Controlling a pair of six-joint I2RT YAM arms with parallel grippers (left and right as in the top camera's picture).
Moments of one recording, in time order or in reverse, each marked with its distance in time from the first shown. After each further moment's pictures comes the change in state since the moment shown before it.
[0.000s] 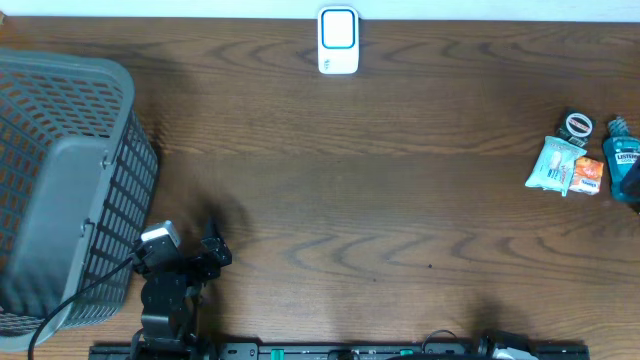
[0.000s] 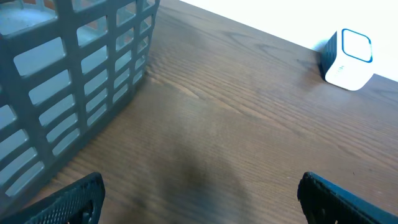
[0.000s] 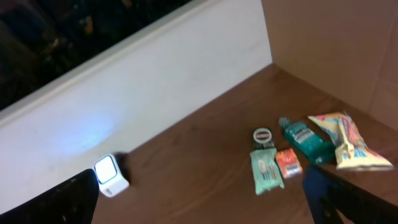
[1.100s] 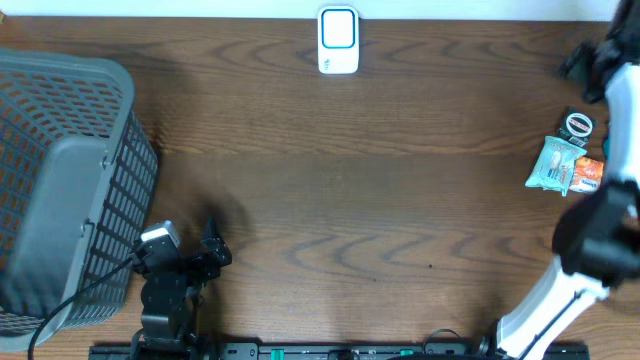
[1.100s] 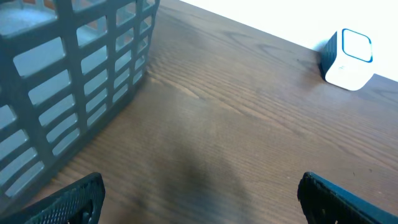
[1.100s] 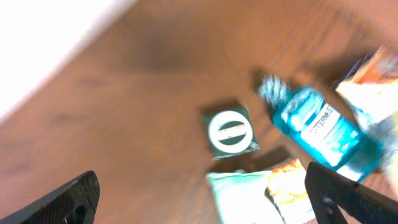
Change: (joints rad) left arm 0.000 0.000 0.000 0.000 0.000 0.000; right arm -0.100 0.994 -0.028 0.409 0.140 0.001
